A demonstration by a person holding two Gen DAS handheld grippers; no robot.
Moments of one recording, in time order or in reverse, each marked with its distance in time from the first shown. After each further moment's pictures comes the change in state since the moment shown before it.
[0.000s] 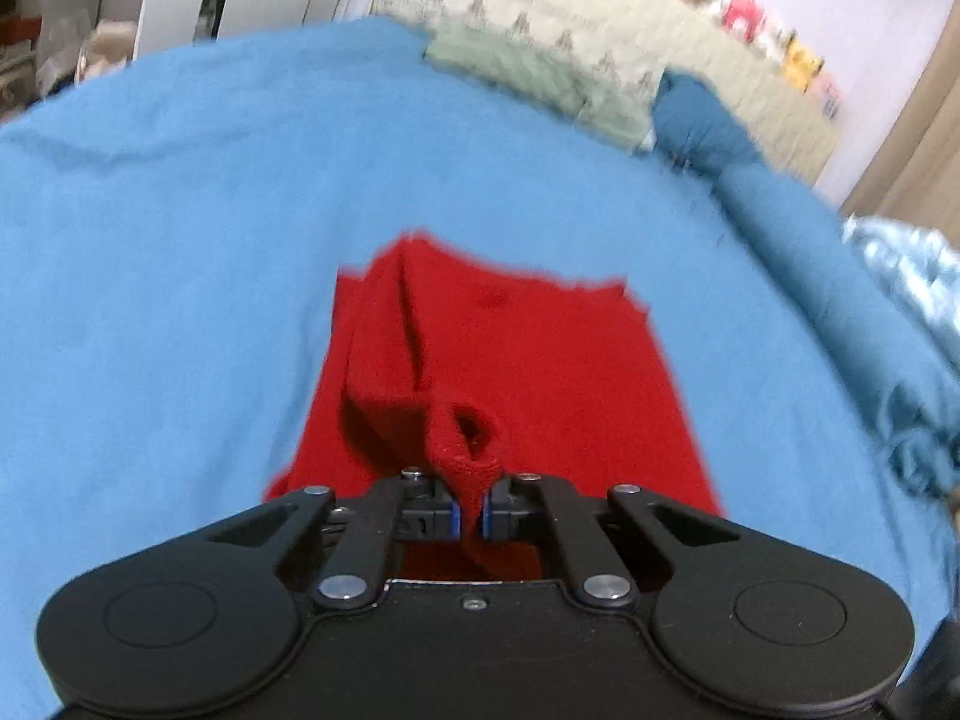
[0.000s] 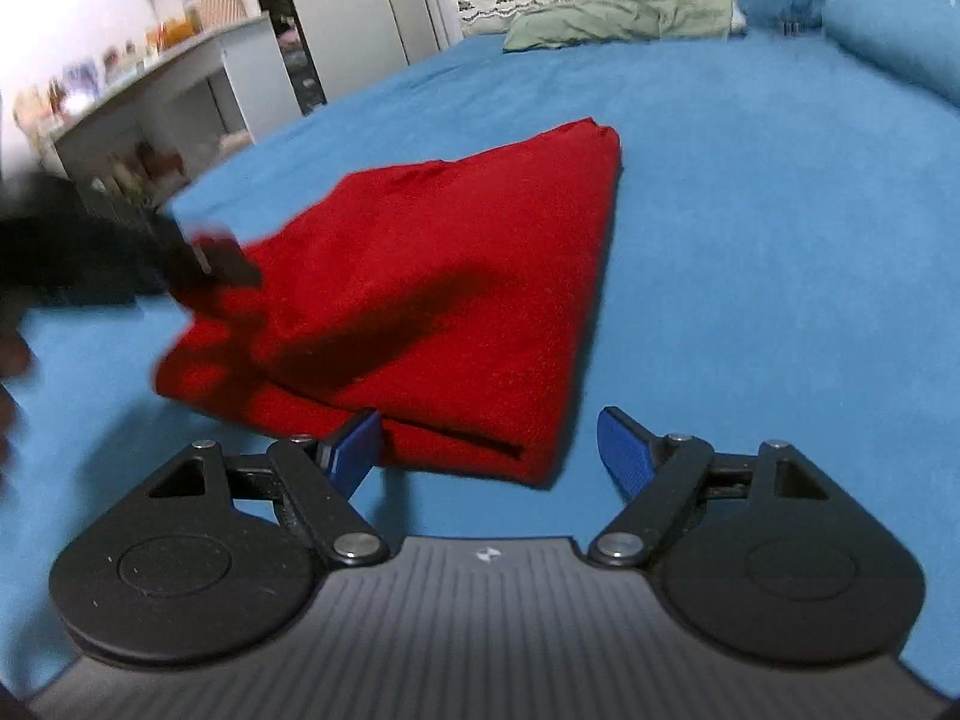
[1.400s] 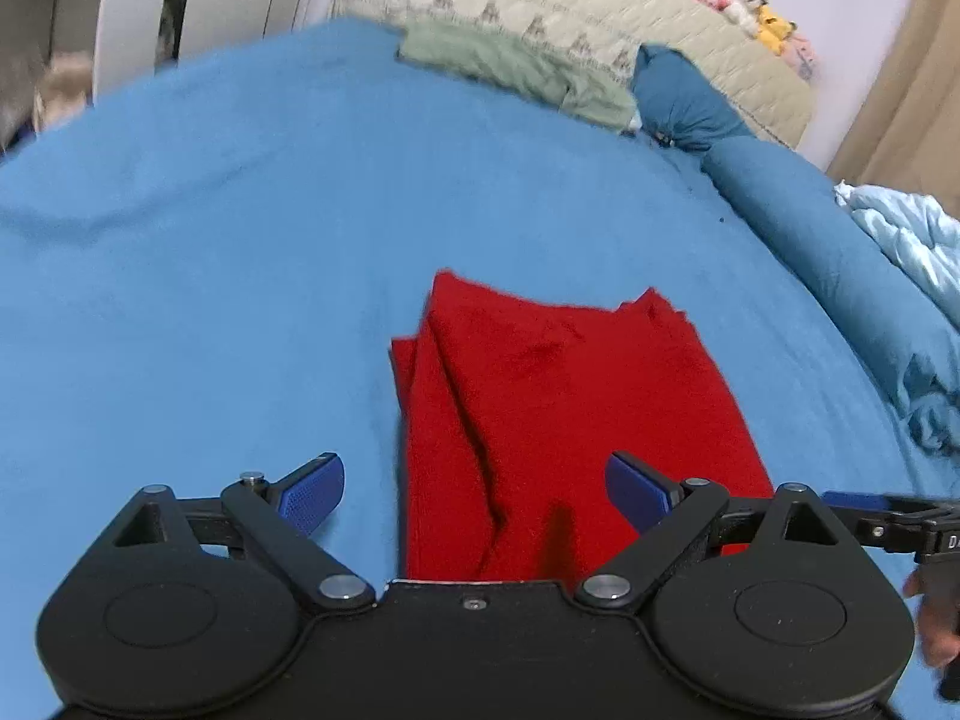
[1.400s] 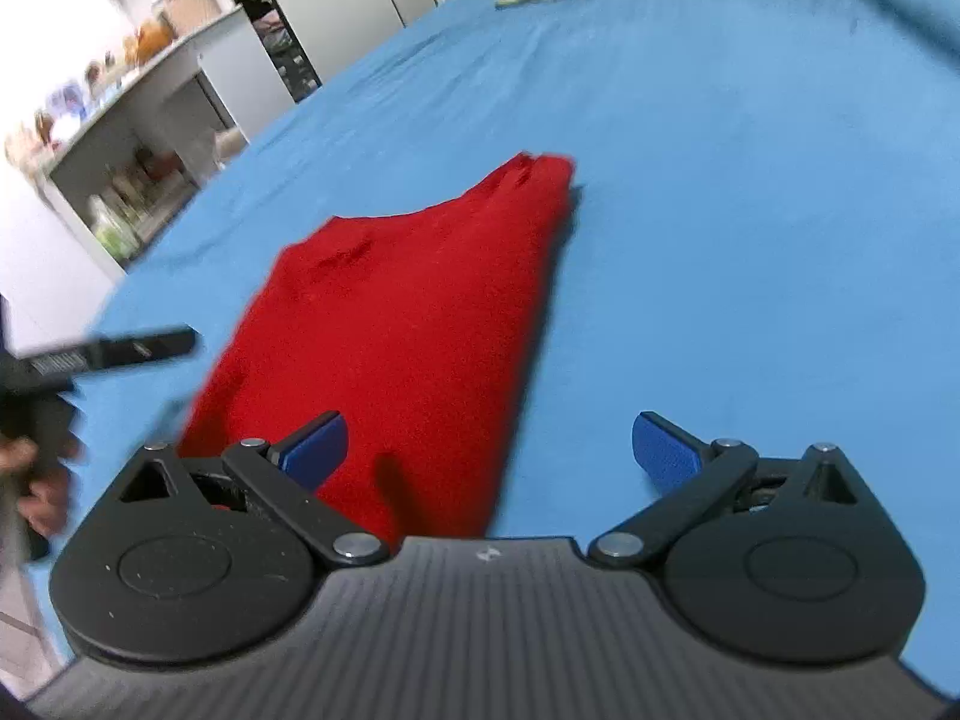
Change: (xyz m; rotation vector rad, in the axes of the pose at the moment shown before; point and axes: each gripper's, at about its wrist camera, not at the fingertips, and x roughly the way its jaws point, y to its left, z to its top) left arm 0.049 0.056 0.040 0.088 0.094 -0.037; right arm 0.017 -0.068 0.099 0.143 0.179 0.136
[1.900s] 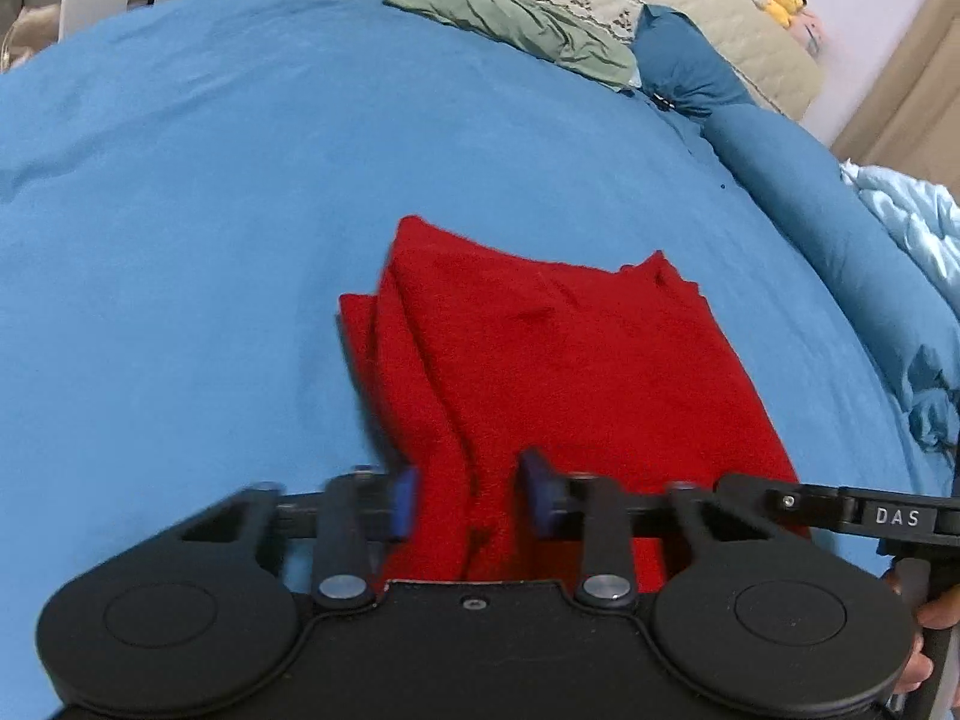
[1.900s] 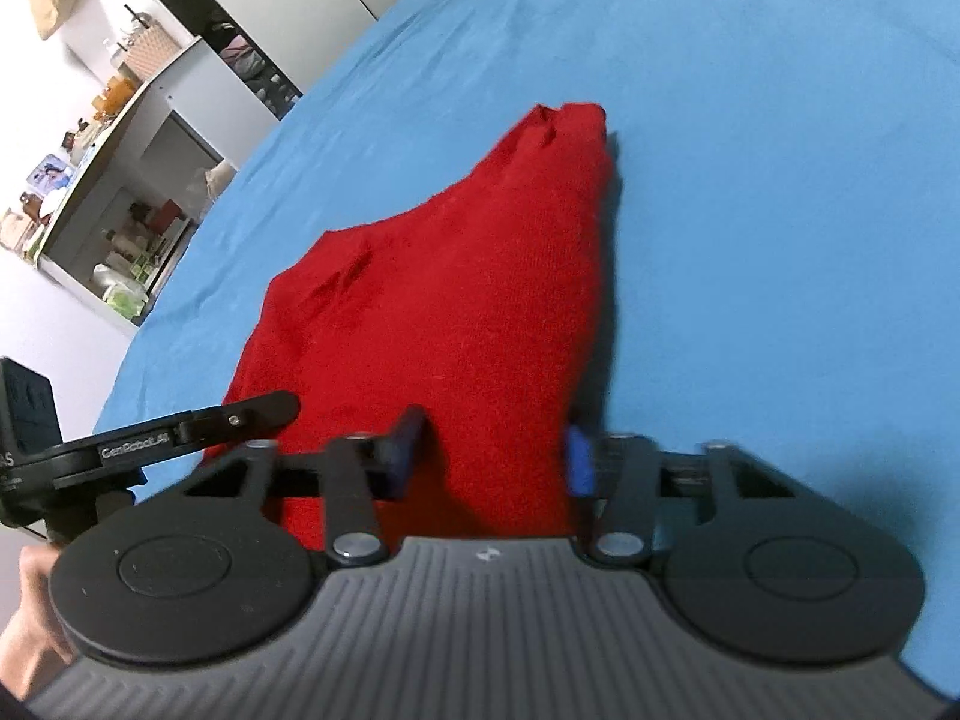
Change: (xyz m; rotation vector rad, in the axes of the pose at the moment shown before) left arm 0.031 -0.014 0.007 0.009 0.065 -0.012; right arm 0.062 0.004 0.013 0.157 0.021 0.053
